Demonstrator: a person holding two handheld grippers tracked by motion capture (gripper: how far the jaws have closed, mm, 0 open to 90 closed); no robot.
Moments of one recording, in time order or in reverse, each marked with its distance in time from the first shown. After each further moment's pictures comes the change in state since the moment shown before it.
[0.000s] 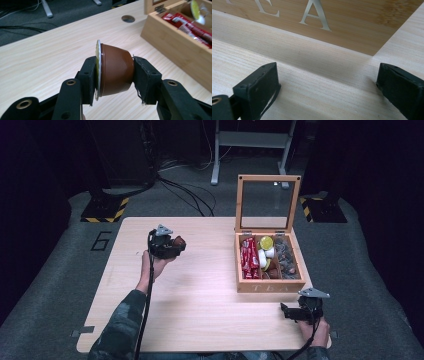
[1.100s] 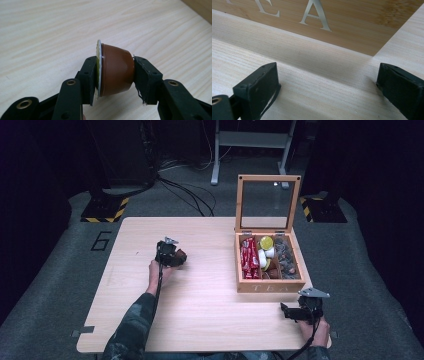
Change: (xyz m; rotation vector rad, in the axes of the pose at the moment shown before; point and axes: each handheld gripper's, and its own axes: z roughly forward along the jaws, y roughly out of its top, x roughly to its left) left arm 0.014 -0.050 0.067 0.185 0.054 -0.054; right arm 0.000 0.000 0.000 0.003 0.003 -0.005
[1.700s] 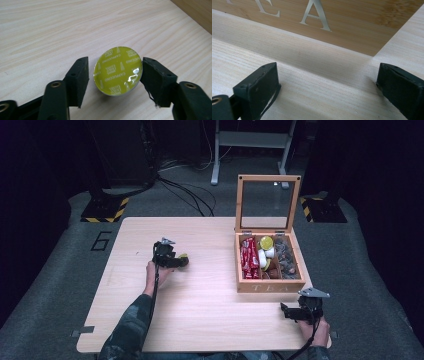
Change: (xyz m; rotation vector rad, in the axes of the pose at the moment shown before) left arm 0.004 -0.002 -0.015 -0.034 -0.051 -0.028; right arm 0.000 0.000 0.000 -0.001 0.001 -0.001
